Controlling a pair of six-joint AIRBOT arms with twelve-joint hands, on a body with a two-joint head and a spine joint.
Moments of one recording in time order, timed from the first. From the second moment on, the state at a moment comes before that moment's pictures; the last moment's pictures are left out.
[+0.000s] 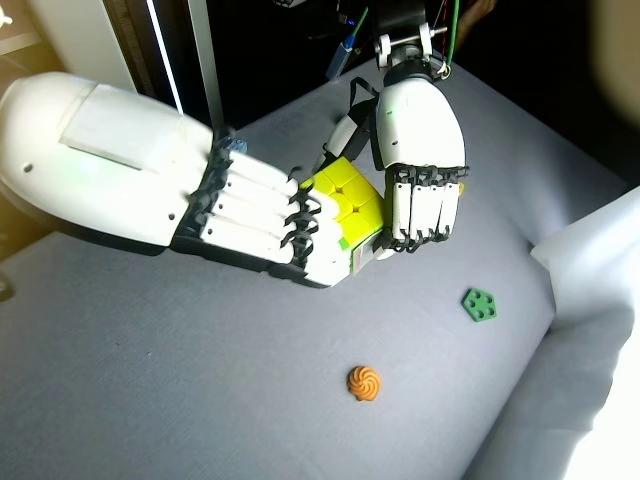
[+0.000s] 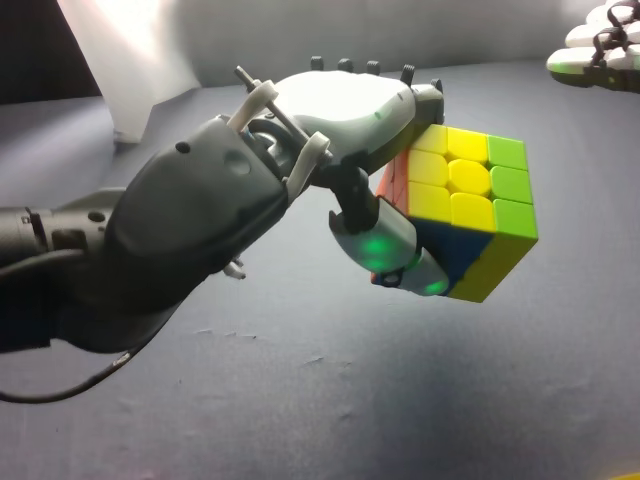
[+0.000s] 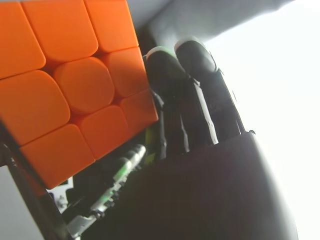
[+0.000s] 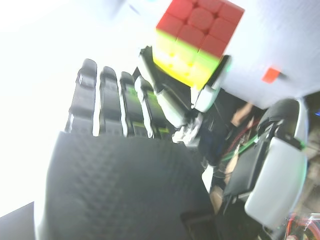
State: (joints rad) left arm 0.44 -1.24 0.93 -1.08 -0.57 1.89; right arm -0.25 -0.49 0.82 -1.68 0.27 0.43
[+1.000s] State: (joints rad) left arm 0.58 -1.26 0.99 -0.83 -0.56 1.60; right arm -0.25 -0.49 0.82 -1.68 0.28 0.42
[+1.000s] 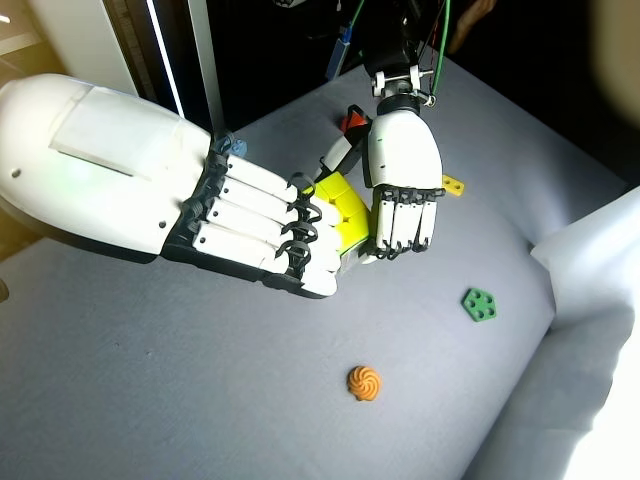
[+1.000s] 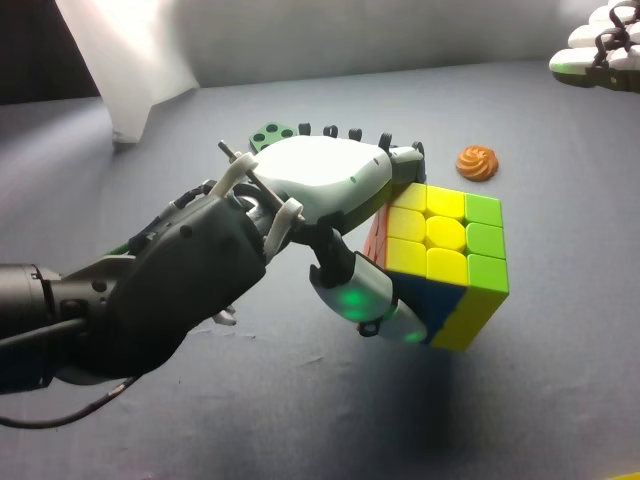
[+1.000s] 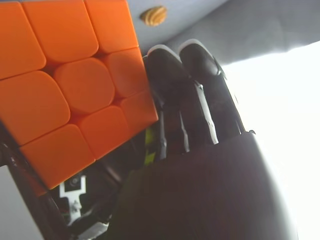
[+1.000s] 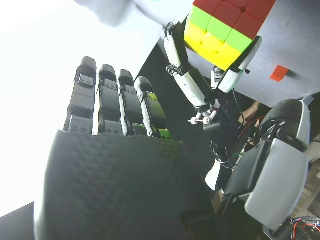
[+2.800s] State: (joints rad) left arm 0.52 -1.17 0.93 -0.78 -0.53 1.60; right arm -0.26 -0.49 0.80 -1.68 0.32 0.40
